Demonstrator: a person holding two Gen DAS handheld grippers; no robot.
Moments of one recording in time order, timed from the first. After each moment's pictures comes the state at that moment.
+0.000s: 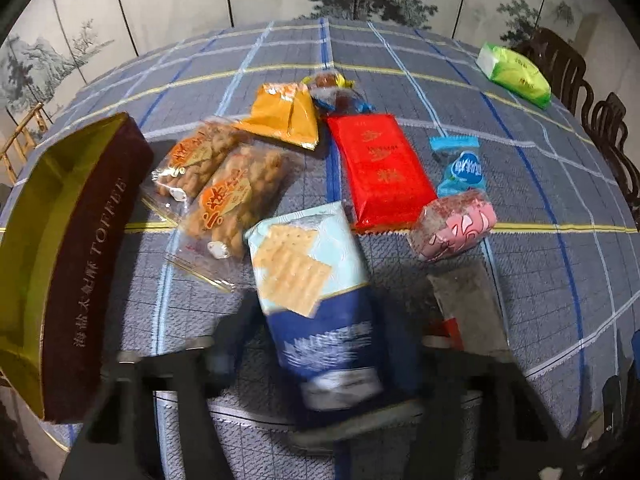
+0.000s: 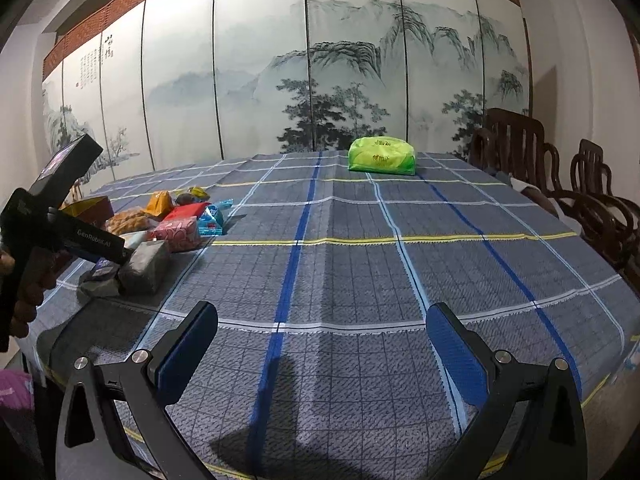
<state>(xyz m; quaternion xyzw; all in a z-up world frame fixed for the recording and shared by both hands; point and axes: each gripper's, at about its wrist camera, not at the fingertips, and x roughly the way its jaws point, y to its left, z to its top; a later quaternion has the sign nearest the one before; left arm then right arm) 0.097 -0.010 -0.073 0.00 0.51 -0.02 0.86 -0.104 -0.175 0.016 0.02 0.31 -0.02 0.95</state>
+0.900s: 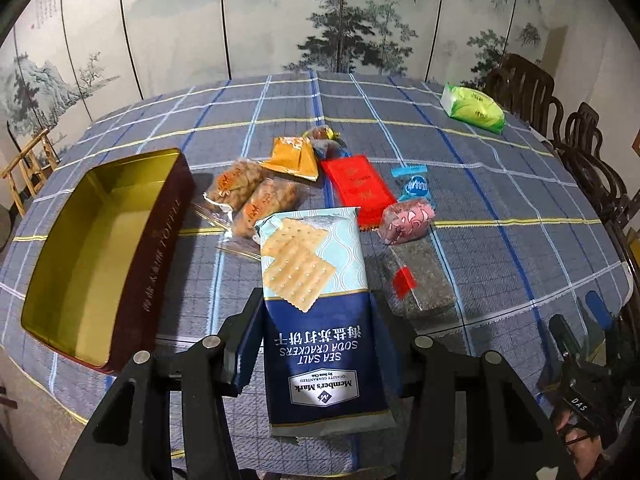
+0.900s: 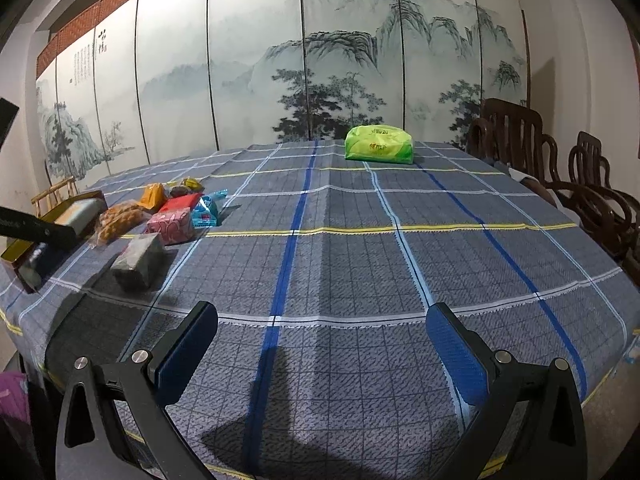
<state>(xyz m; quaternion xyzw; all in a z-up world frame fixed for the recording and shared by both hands) 0.026 0.005 -0.015 0.01 0.44 -0.05 0.90 -0.100 -0.175 0.011 0.02 0.33 -0.03 0.94</state>
